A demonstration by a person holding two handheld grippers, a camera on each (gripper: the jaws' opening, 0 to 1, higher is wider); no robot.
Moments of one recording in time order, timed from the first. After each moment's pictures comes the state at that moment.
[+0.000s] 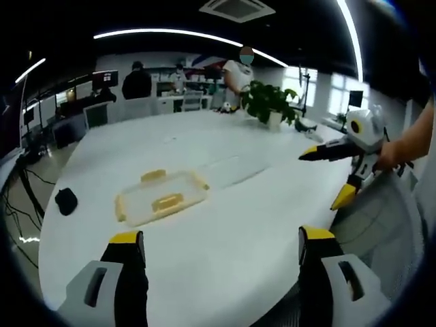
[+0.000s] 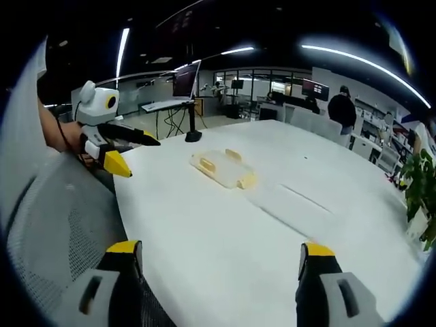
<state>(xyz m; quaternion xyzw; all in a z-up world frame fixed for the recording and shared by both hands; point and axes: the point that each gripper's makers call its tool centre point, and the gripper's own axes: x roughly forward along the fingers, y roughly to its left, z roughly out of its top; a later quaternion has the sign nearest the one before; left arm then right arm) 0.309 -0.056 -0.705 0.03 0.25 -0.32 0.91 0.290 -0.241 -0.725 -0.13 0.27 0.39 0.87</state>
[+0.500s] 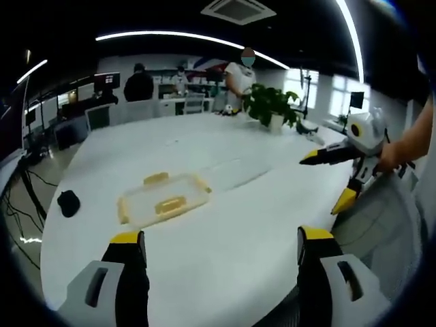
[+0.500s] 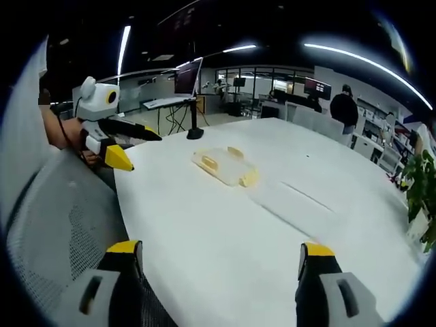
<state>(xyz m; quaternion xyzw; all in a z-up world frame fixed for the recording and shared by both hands) 0.310 -0.055 -0.701 0.03 0.24 -0.32 0.92 0.289 -0.240 -0.728 -0.14 0.27 0.39 0.87</state>
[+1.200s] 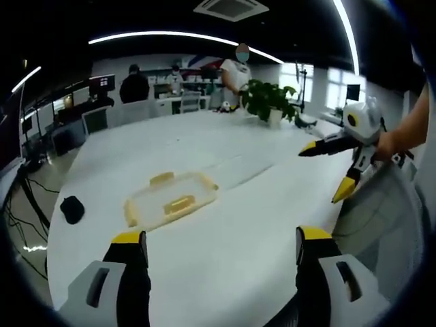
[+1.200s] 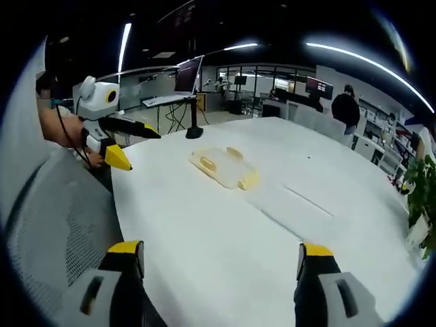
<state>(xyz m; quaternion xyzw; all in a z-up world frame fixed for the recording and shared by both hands) 0.324 -0.035 -0.704 0.05 0.24 -0.33 0.91 0.305 -0.232 -0.724 -0.15 0.28 0.39 0.86</state>
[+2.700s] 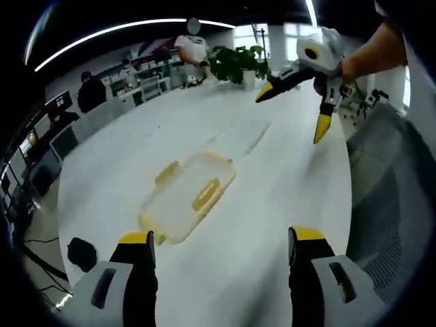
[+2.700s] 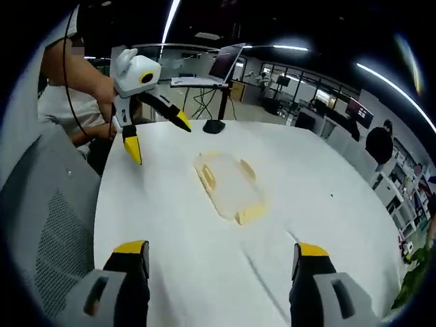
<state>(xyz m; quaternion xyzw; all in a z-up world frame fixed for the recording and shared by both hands) 0.379 0.001 -0.733 0.20 0.28 -0.43 0.83 0.380 -0.180 -0.722 -0.27 0.26 0.48 0.79</state>
